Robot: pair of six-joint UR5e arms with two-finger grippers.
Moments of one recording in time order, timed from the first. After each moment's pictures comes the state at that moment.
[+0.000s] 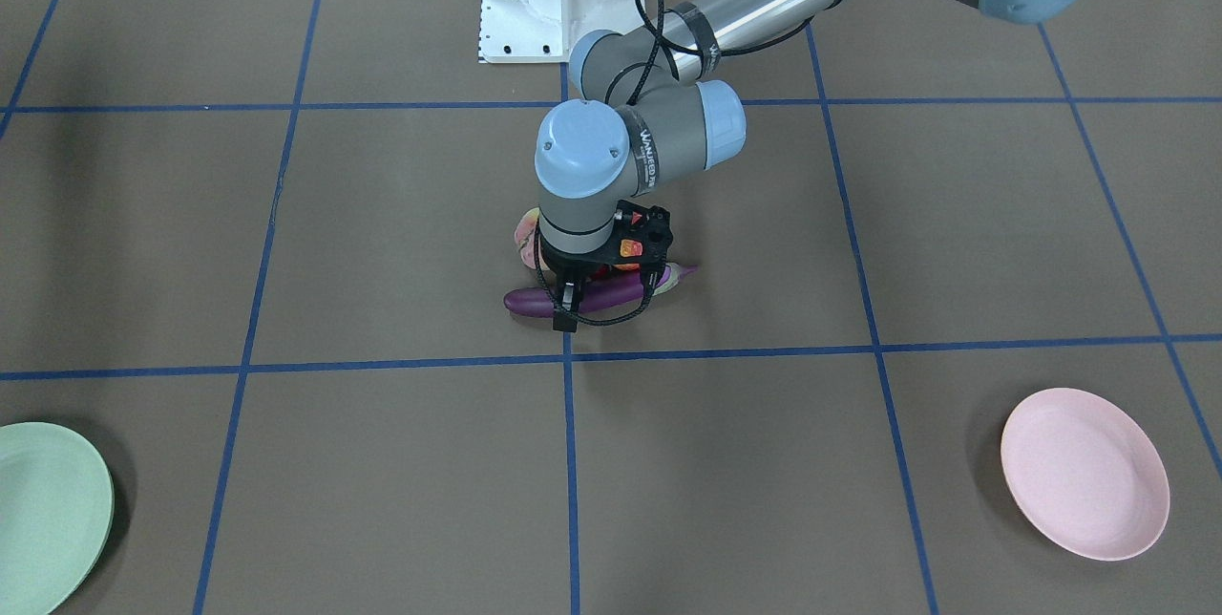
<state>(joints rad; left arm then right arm) -0.59 -2.58 -1.13 -1.77 -1.98 -2.56 1.44 -1.64 1.91 -1.72 2.52 0.21</state>
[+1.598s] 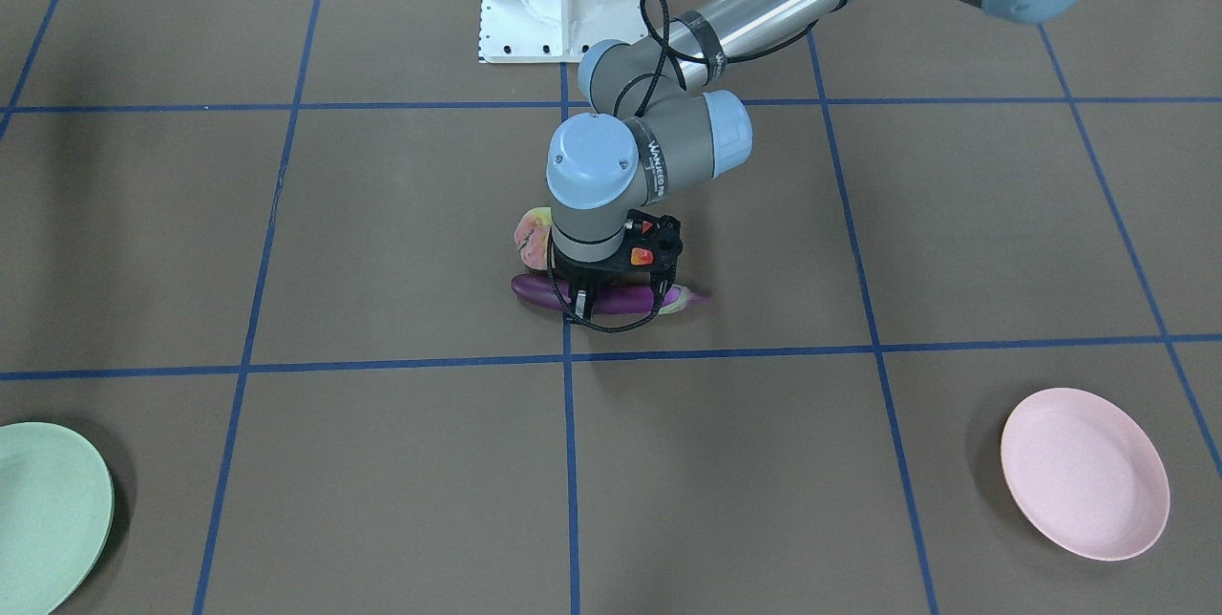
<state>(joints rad) -0.60 -2.57 -1.12 -1.78 -1.96 -2.52 1.44 -1.65 1.91 -1.72 2.52 0.21</state>
